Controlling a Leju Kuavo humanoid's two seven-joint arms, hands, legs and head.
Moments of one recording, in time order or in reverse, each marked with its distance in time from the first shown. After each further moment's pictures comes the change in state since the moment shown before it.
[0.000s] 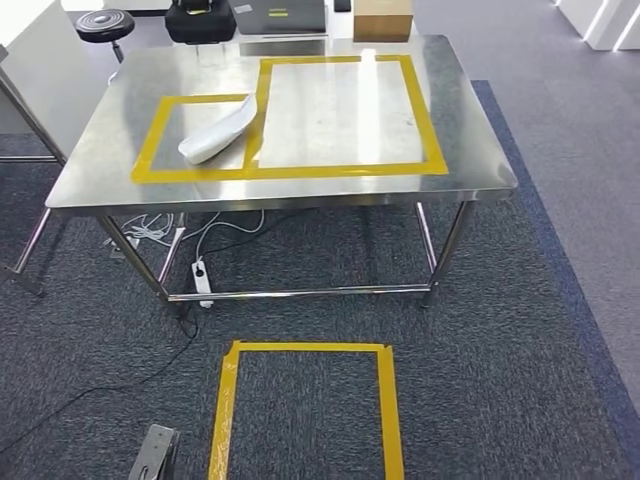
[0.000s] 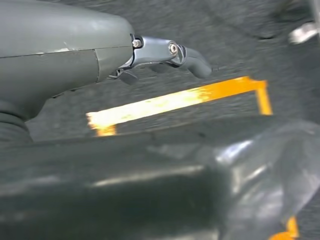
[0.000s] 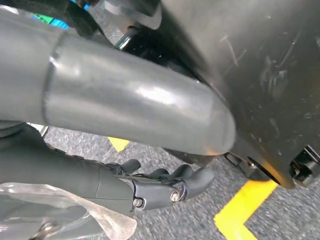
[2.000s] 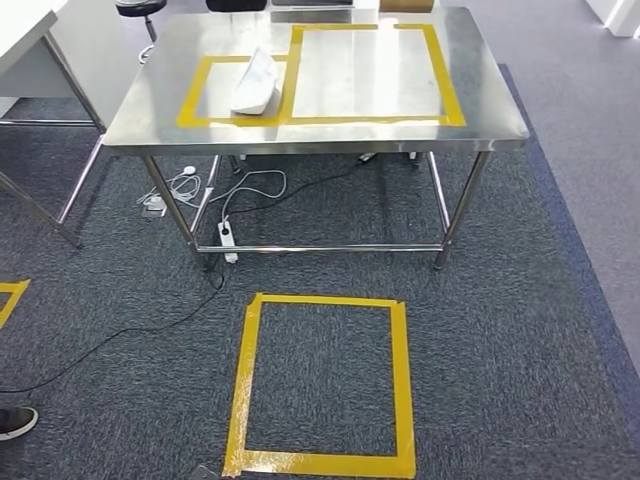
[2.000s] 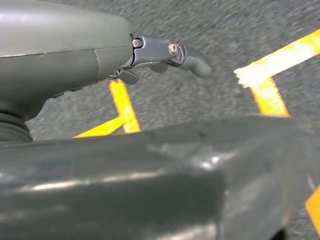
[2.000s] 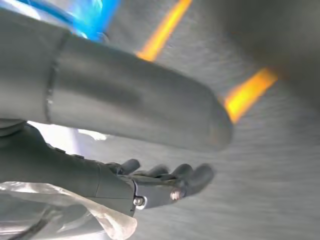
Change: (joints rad) left arm 0.012 -0.044 -0.104 0.204 -0.165 0.041 0.217; right arm 0.251 -0.192 0.169 -0.486 -0.019 -0.338 0.412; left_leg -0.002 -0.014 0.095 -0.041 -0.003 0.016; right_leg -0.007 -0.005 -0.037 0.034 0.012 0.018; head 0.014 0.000
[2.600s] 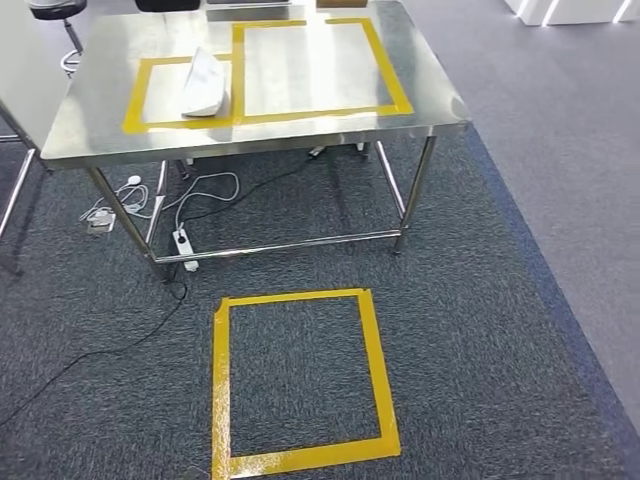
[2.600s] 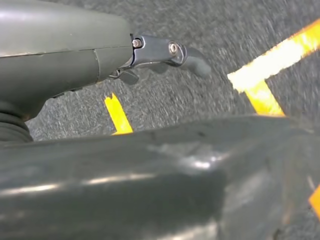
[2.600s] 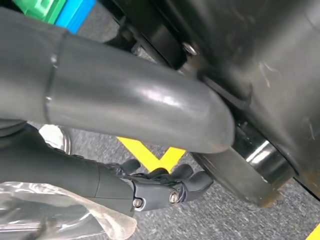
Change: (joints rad) left arm 0.006 -0.016 0.054 0.008 0.015 0.033 -0.004; right arm -0.011 -0.219 0.460 -0.424 -0.355 -0.177 -0.072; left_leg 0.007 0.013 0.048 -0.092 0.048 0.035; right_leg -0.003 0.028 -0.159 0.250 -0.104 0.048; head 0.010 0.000
